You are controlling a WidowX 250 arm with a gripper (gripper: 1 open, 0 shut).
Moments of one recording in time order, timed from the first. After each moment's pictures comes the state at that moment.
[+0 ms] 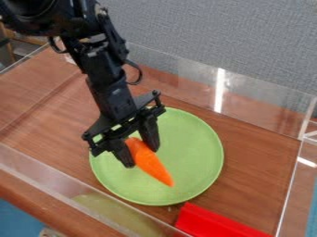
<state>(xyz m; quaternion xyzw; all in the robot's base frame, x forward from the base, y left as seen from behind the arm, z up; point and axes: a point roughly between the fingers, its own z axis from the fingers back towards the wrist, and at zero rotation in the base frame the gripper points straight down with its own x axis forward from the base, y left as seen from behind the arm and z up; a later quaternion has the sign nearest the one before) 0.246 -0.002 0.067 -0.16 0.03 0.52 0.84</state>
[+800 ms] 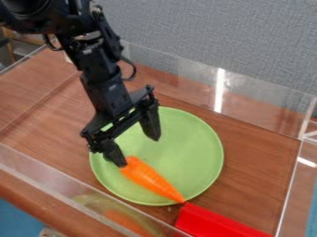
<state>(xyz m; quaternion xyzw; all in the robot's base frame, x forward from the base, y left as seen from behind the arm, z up) 0.253 0.006 0.068 -0.16 0.02 0.56 0.81</state>
